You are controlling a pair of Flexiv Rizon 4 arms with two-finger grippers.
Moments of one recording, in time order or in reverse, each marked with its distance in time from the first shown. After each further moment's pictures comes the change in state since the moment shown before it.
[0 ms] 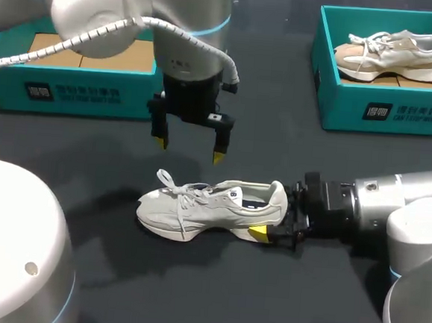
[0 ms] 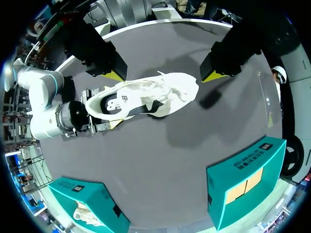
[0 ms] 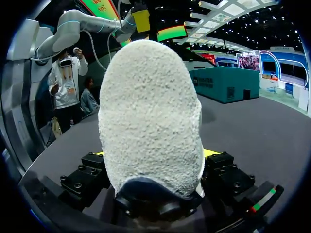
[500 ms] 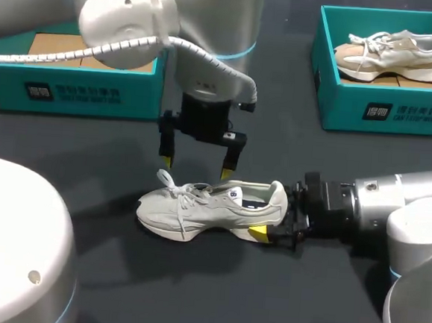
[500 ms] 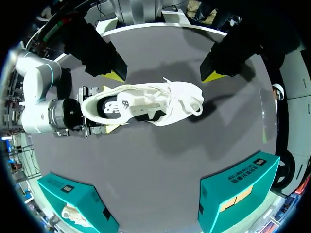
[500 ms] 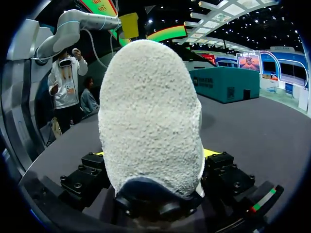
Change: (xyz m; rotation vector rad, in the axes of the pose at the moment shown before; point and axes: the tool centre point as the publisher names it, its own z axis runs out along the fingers) left arm 0.017 0.023 0.018 -0.045 -0.074 -0.112; right arm 0.000 0.000 0.000 0.000 0.000 0.000
